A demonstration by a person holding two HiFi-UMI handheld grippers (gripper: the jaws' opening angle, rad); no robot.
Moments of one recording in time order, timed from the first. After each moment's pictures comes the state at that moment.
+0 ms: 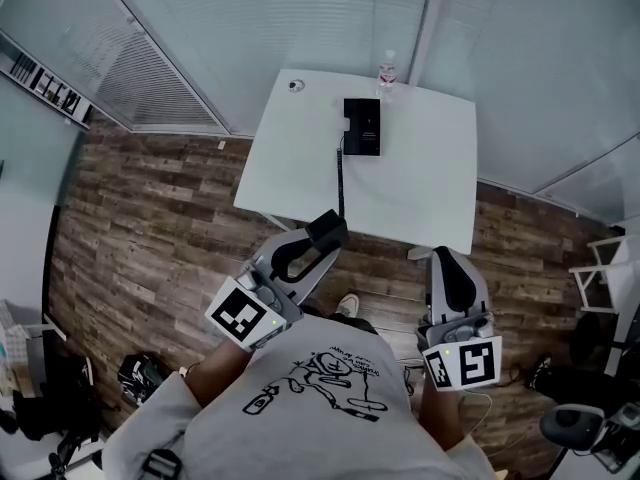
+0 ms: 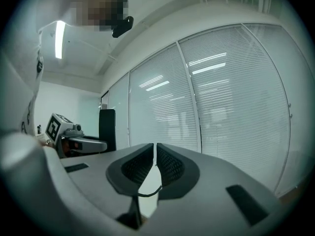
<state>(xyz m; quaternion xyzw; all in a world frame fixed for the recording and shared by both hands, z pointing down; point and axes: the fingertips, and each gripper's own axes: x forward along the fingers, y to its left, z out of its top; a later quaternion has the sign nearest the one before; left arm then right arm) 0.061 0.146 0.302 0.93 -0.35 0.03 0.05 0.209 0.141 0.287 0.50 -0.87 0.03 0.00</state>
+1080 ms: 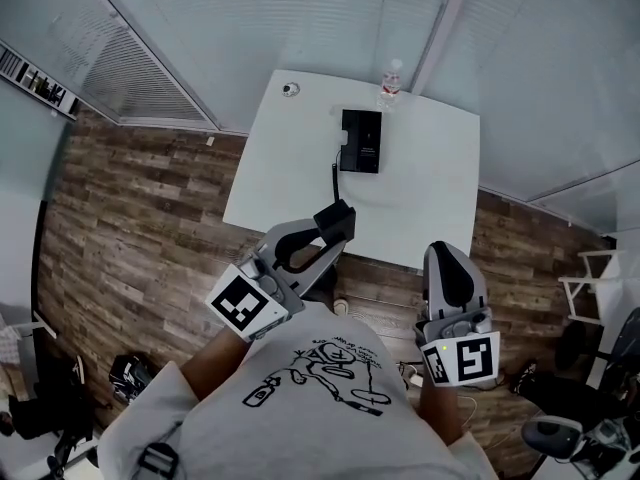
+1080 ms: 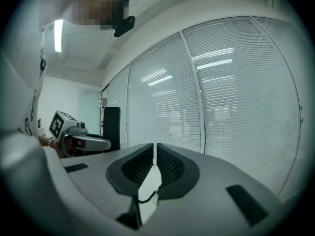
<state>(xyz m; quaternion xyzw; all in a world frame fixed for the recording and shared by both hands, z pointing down) 0.049 0.050 0.317 0.94 -0.33 0.01 0.07 0.182 0.047 0.298 0.49 -0.87 0.03 0.03</state>
